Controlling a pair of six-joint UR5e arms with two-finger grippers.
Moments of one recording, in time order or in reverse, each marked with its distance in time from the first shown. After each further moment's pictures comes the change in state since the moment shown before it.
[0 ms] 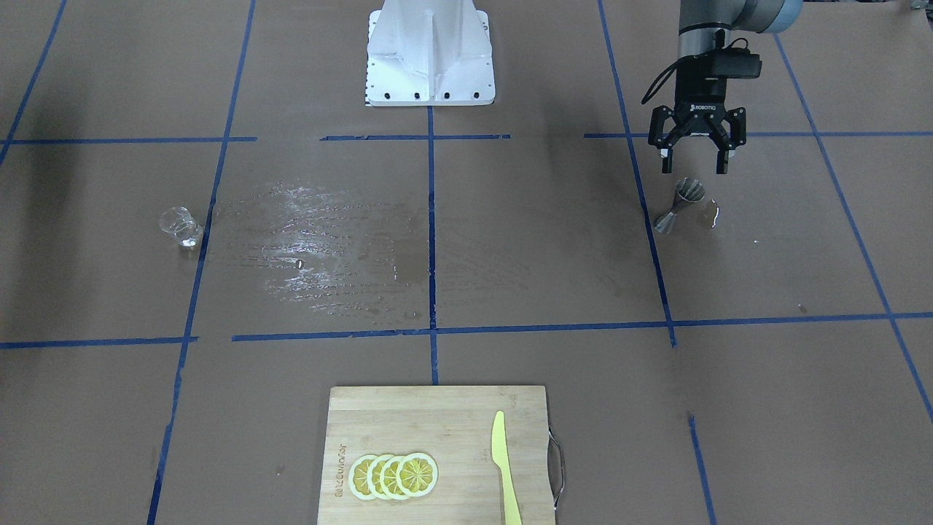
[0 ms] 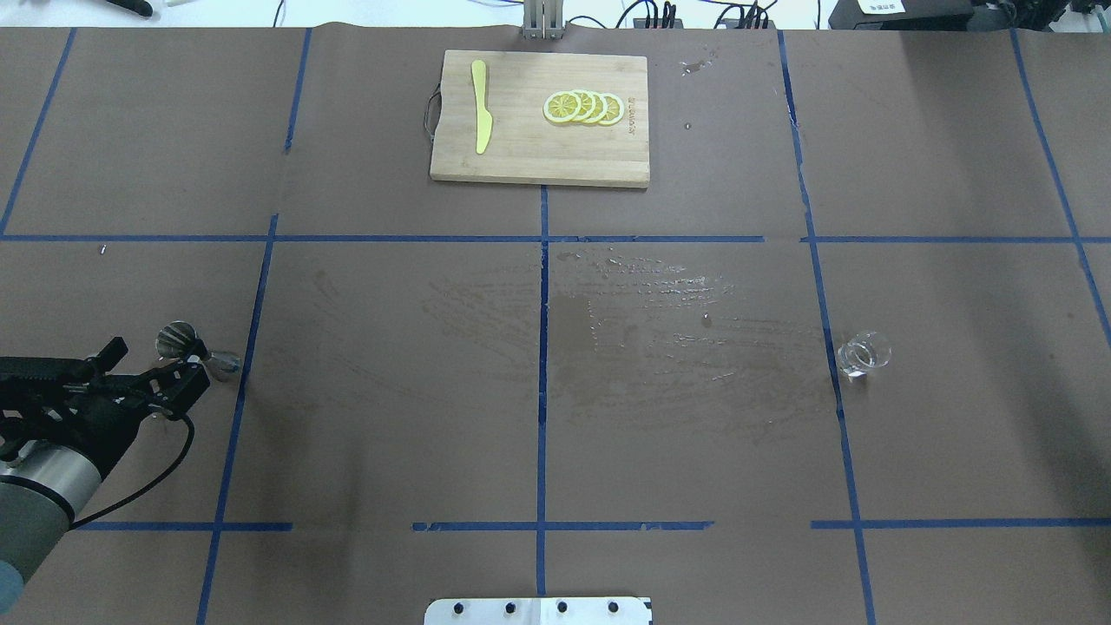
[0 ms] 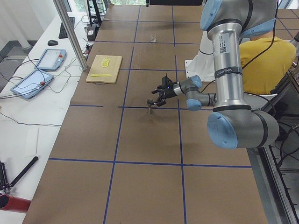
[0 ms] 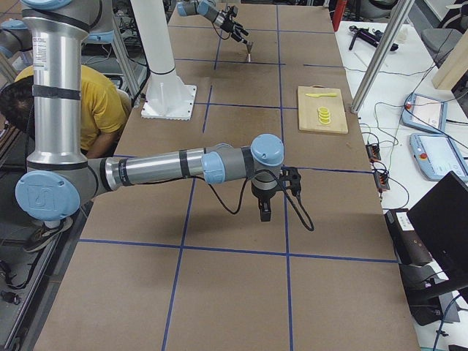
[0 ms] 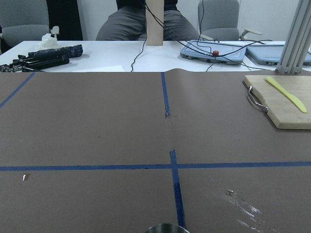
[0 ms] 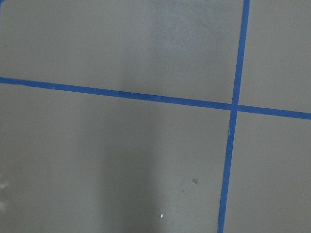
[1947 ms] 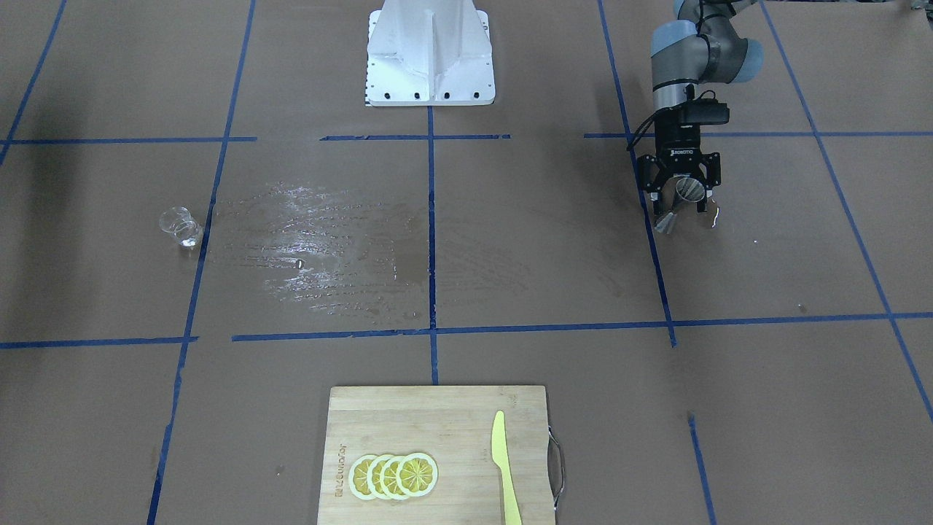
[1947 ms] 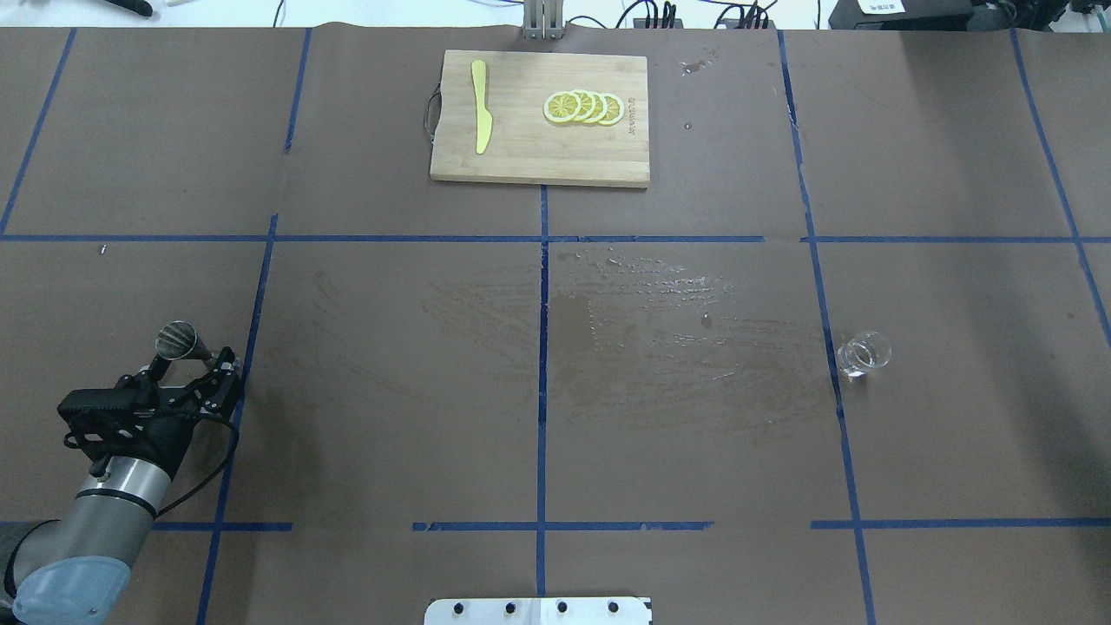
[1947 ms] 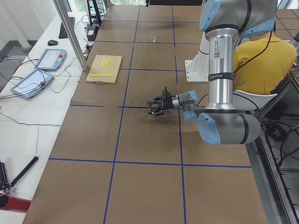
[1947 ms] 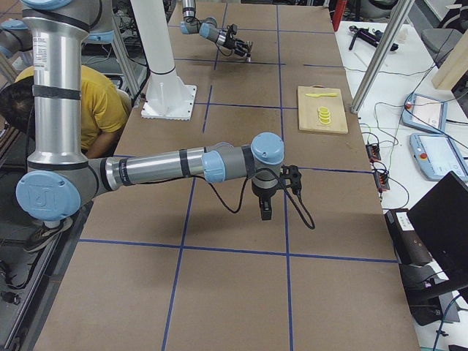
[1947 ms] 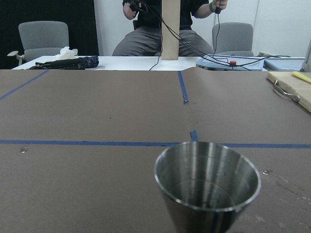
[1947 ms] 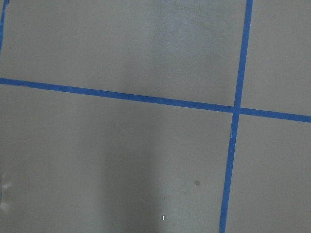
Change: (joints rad) left arm 0.020 -0.176 0.324 -0.076 0.147 -0.115; right arm 0.000 0.003 0.004 0.000 0.001 -0.001
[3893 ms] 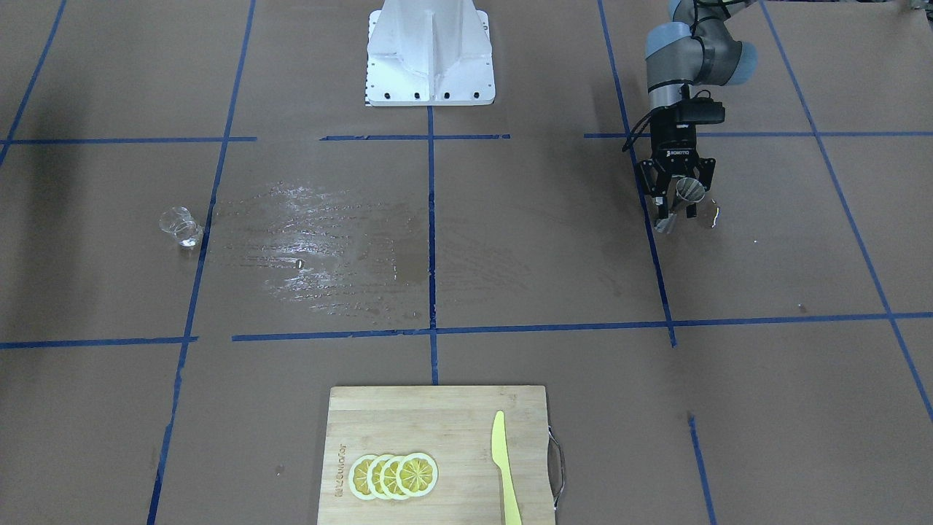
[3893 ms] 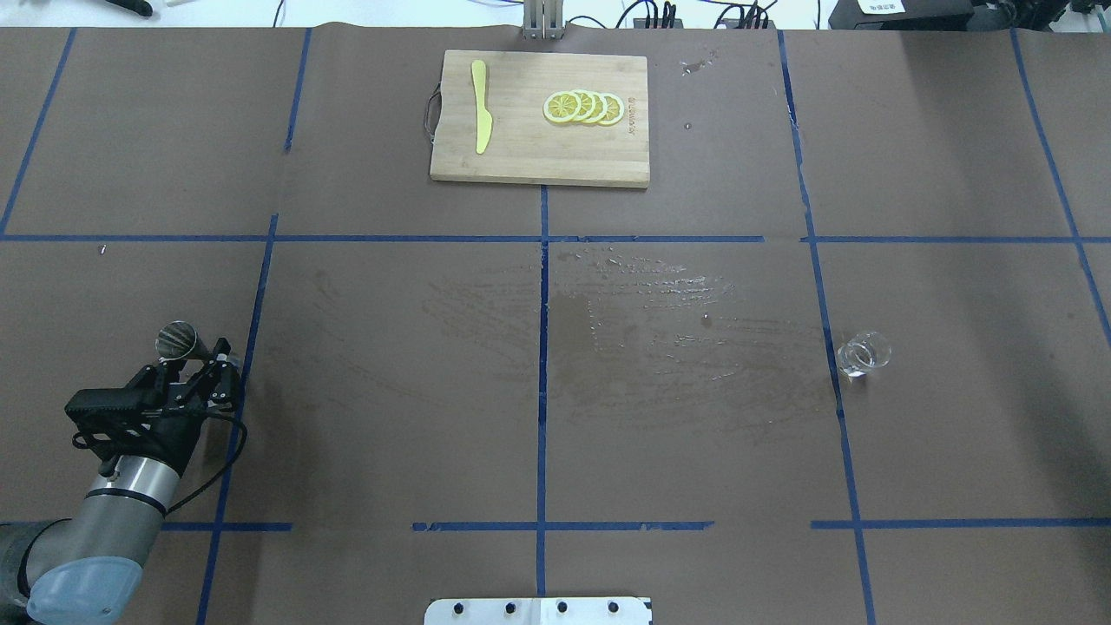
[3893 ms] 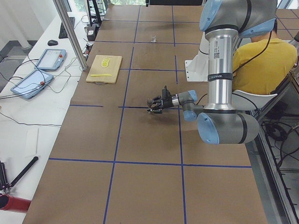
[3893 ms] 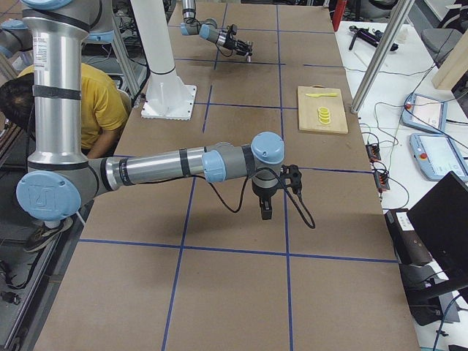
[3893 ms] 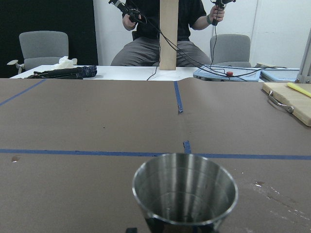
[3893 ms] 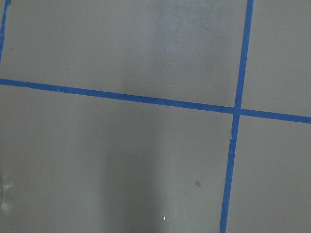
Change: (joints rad) left arm 0.000 -0.015 0.007 0.000 0.027 0.007; right arm 0.000 0.002 0.002 0.000 0.000 0.001
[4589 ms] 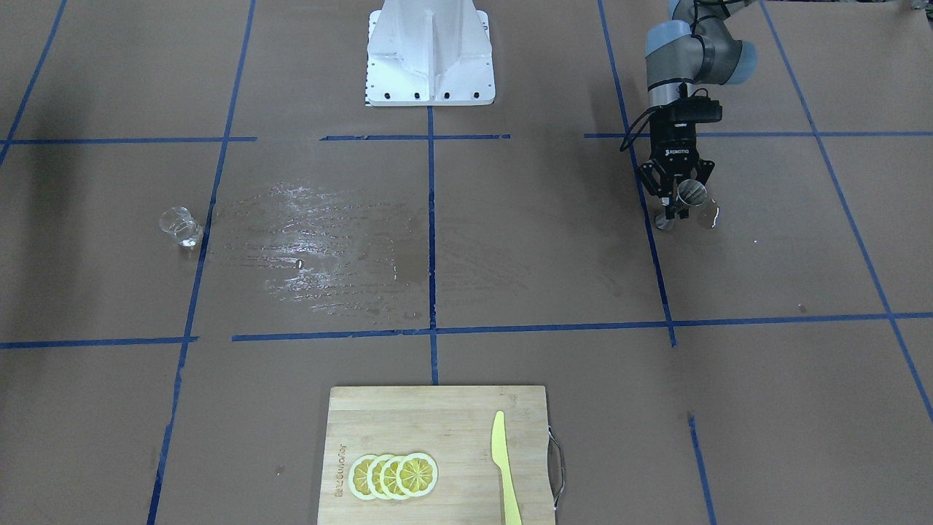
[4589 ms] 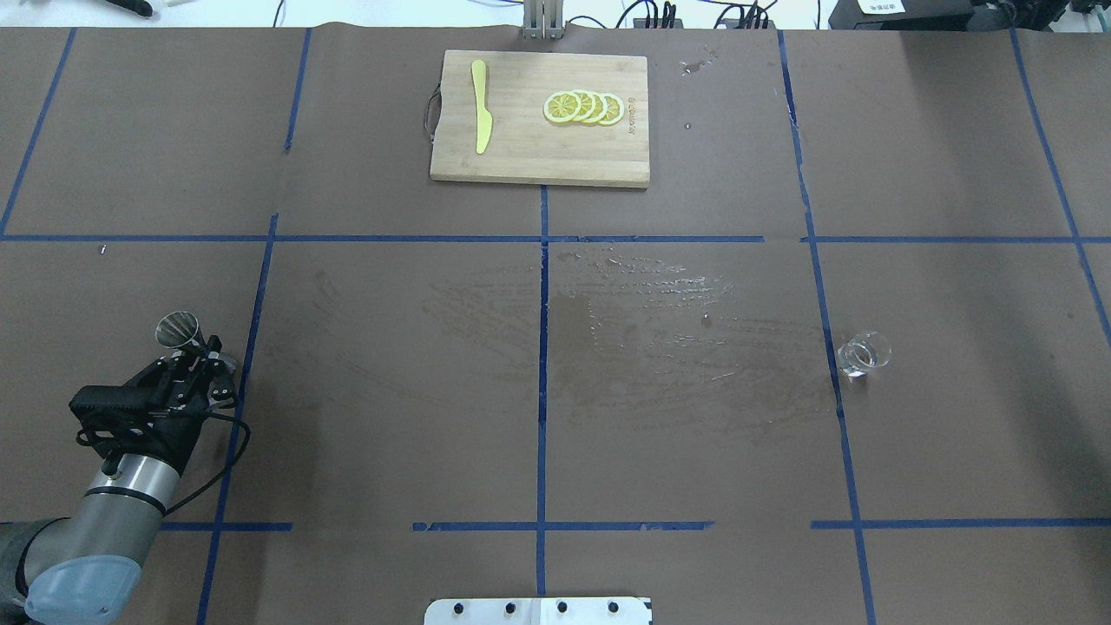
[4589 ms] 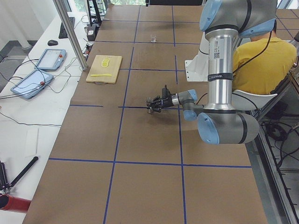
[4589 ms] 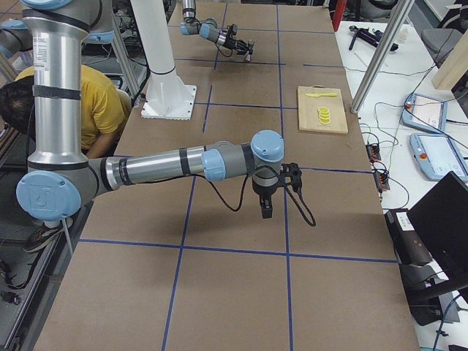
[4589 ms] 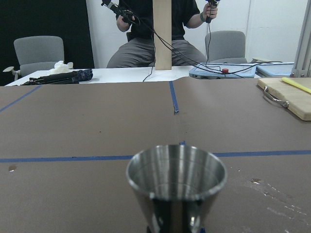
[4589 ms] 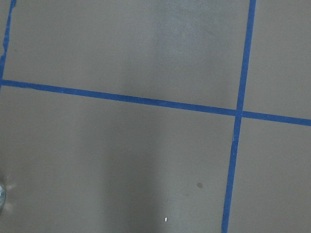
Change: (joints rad) left arm -0.004 0.003 -0.015 -0.002 -0.004 0.088; right arm 0.000 0.000 0.009 0.000 0.000 0.000
